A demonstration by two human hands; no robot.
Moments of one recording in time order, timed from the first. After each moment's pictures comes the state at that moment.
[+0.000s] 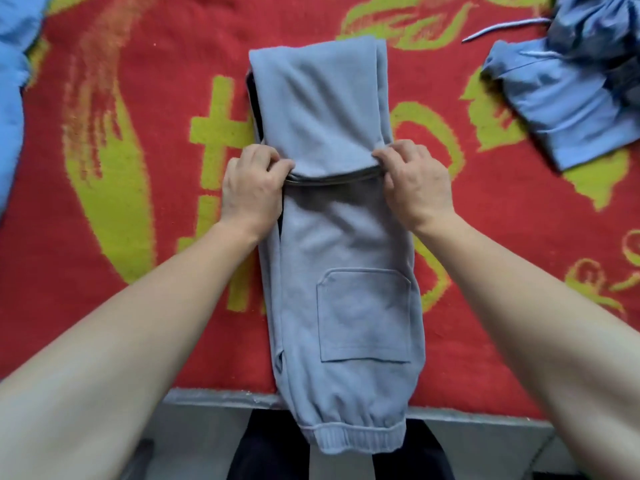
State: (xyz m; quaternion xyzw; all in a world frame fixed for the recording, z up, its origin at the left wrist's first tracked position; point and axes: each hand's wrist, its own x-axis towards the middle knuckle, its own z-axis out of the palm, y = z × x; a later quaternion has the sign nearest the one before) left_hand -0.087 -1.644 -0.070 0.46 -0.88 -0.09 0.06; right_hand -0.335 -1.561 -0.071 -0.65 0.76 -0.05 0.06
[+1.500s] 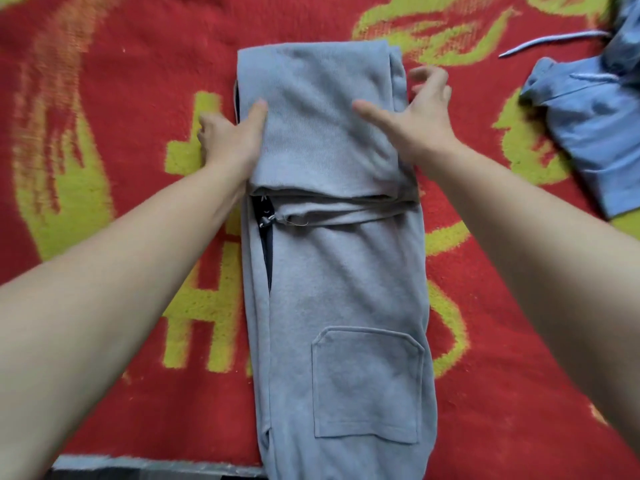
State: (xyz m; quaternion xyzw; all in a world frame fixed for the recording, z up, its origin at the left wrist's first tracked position) left_hand -0.138 -1.765 -0.100 0.75 -0.45 -0.45 0.18; right_hand -0.368 -1.702 -0.084 -0.40 0.81 -0.27 0.33
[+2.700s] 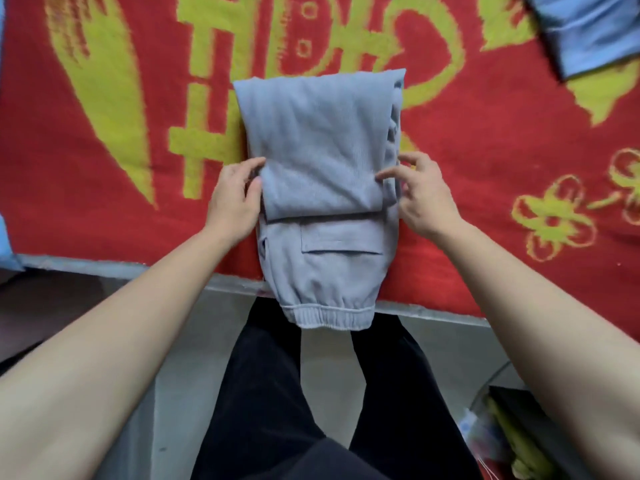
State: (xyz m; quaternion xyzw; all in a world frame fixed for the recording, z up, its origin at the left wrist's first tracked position) left_hand -0.024 -1.482 -0.052 0.61 -0.68 -0.40 0.03; right_hand -0.324 -1.393 -0.043 -0.55 0.75 -0.08 0.35
